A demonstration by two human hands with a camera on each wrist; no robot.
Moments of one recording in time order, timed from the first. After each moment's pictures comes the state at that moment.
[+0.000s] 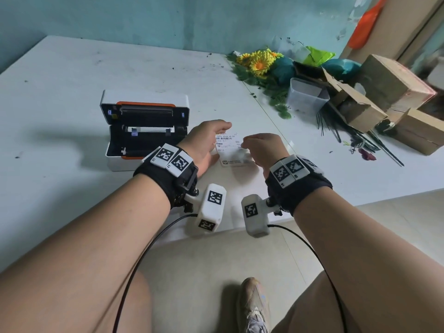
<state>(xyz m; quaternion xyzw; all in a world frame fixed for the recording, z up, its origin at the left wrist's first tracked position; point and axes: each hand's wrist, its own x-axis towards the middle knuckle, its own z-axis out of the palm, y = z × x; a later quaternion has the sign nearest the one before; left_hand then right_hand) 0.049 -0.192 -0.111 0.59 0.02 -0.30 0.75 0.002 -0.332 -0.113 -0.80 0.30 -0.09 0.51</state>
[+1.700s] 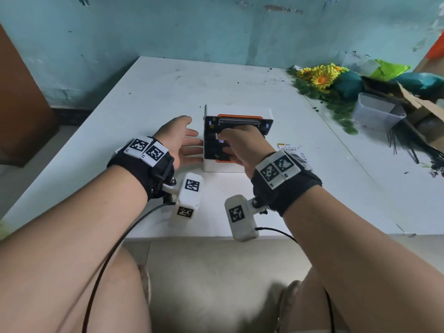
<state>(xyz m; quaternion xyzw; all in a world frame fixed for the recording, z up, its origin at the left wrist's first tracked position) 0.065 0.009 -0.085 0.65 0.16 -0.17 0.73 0.027 -0.145 -0.080 -0.77 0.14 0.02 0.62</state>
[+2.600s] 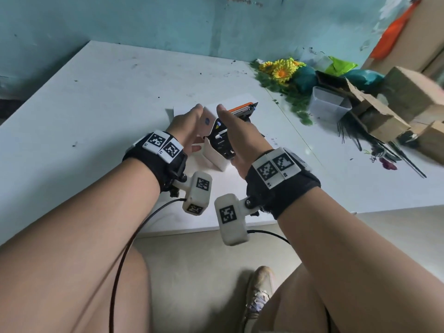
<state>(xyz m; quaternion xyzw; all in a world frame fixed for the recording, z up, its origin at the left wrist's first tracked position) 0.069 -0.098 -0.093 0.68 0.07 -0.19 0.70 -0.001 -0.204 -0.075 -0.72 0.22 -0.02 0.66</state>
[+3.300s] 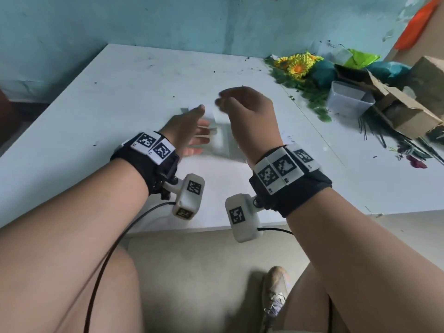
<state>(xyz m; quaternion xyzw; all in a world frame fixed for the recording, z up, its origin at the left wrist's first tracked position) 0.067 -0.056 -0.101 0.71 0.03 -0.20 0.68 0.000 -0.186 -0.064 -0.79 0.07 -0.22 0.57</state>
